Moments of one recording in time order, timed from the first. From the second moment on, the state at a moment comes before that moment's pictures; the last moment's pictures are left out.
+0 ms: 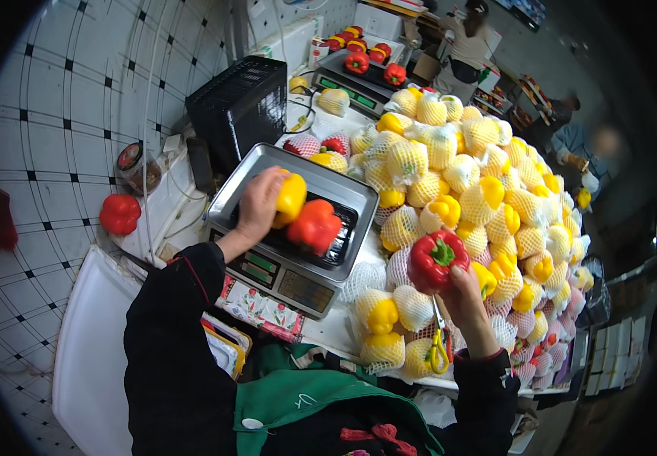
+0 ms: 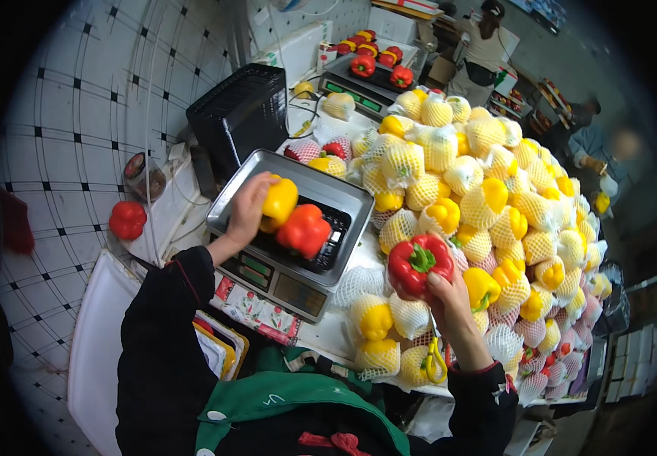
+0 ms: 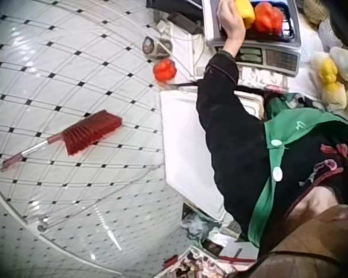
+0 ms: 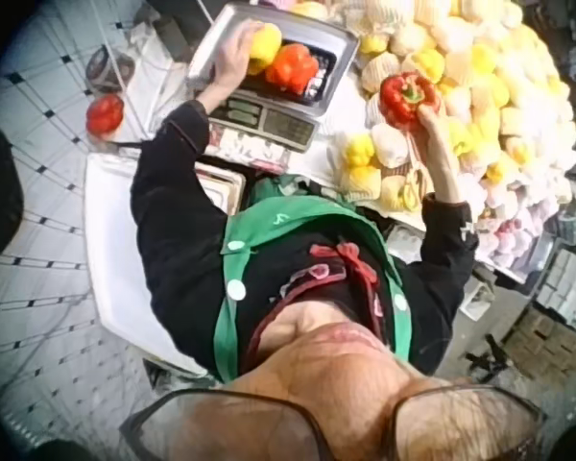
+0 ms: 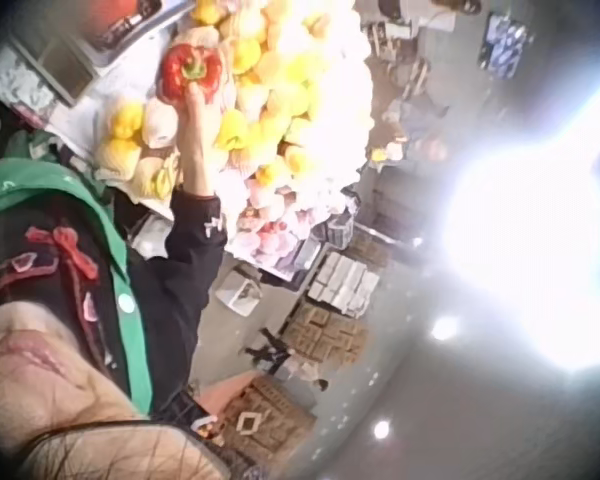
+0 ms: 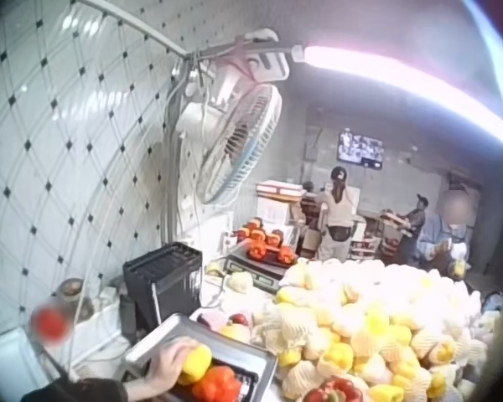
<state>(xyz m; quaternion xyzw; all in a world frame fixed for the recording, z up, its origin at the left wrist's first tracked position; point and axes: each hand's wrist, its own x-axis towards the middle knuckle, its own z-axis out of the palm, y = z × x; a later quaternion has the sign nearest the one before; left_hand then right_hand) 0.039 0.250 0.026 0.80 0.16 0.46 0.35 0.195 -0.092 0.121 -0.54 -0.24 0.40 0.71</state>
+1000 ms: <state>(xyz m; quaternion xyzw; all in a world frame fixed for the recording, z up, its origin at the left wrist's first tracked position) 0.000 0.336 0.170 0.48 -0.03 0.45 0.75 0.130 0.106 0.233 -0.42 -0.73 -0.20 0.50</state>
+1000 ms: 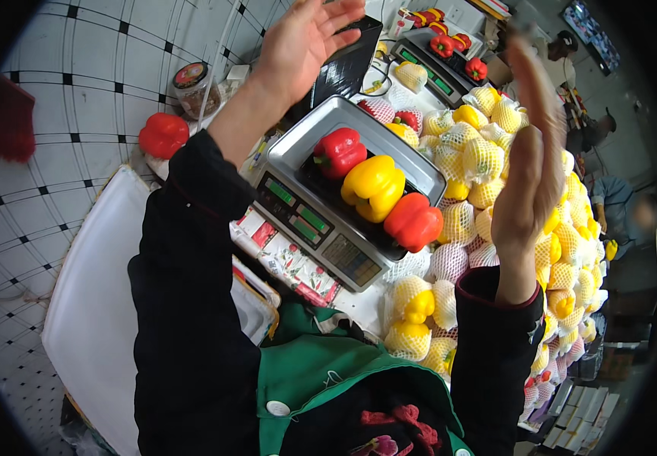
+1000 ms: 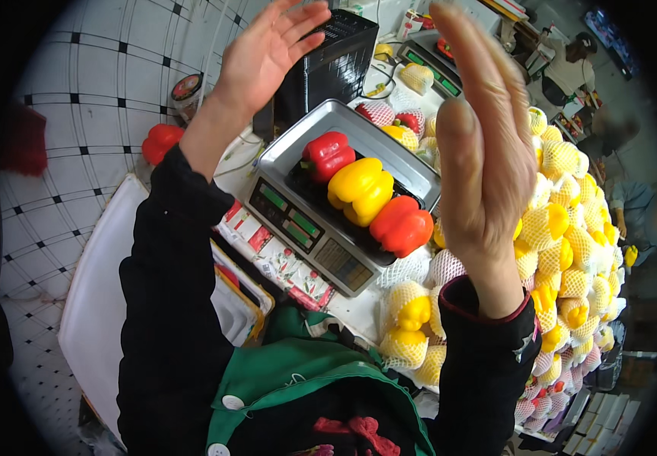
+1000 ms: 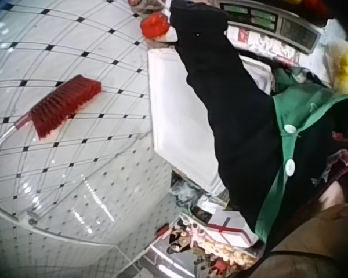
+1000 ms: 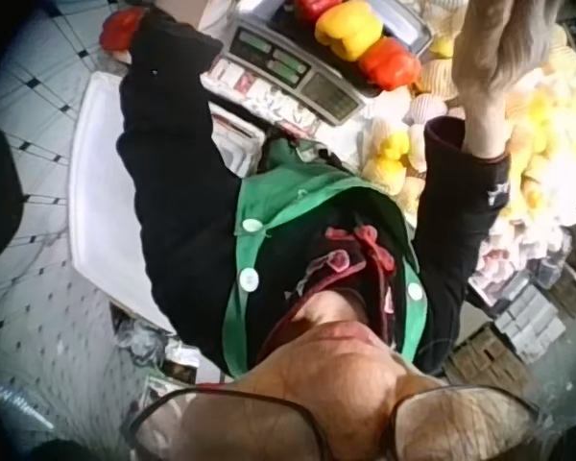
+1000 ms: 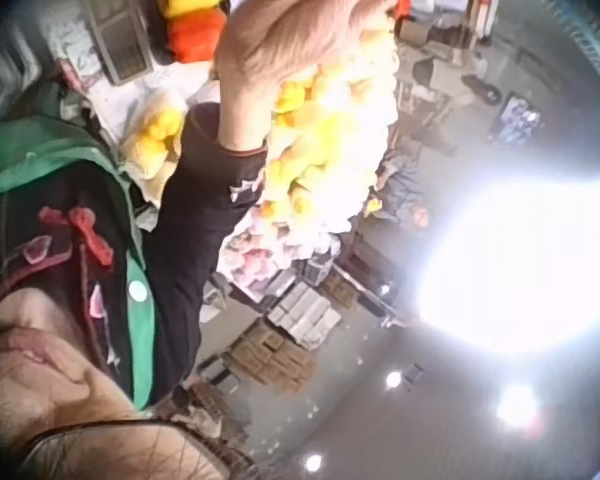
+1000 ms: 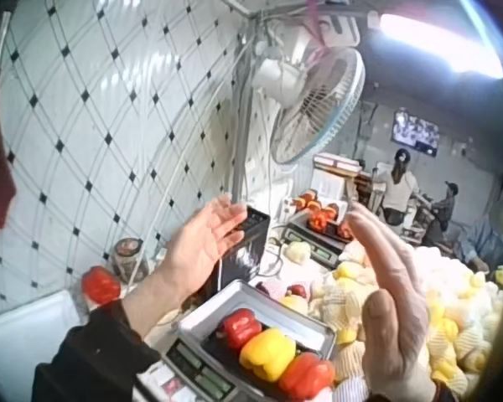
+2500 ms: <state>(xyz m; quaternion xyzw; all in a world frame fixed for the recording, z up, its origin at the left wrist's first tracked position) 0.037 0.278 0.076 0.96 -0.04 0.04 0.28 0.178 0.013 0.046 -0.75 -0.56 0.10 0.34</state>
